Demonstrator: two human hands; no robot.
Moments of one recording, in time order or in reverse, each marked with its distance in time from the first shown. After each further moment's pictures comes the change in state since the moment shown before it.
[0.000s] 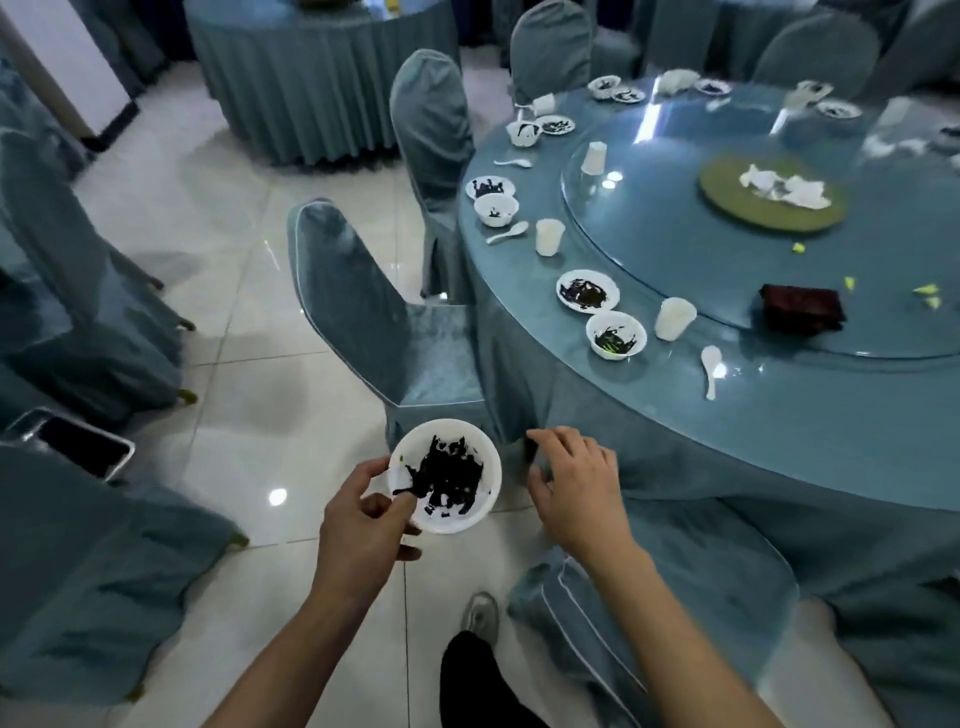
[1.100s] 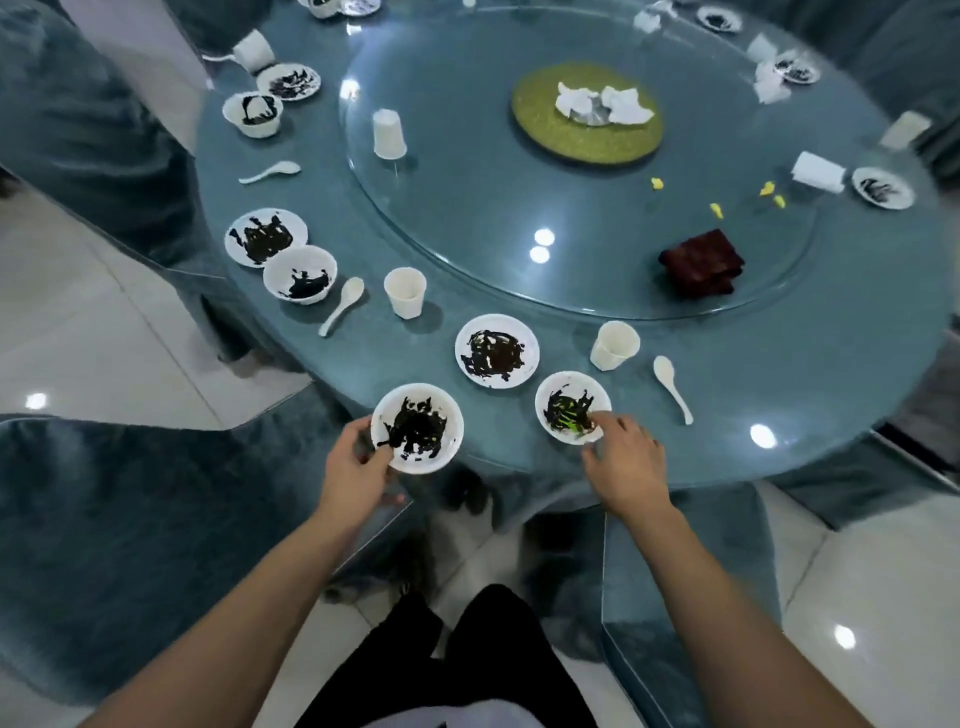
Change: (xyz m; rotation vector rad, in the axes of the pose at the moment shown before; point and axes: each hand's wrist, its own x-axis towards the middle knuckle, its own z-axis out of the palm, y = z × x) left_hand 0.466 0.102 0.179 0.234 -0.599 -0.075; right_hand 0.261 0.116 0.060 -0.153 -0.174 0.965
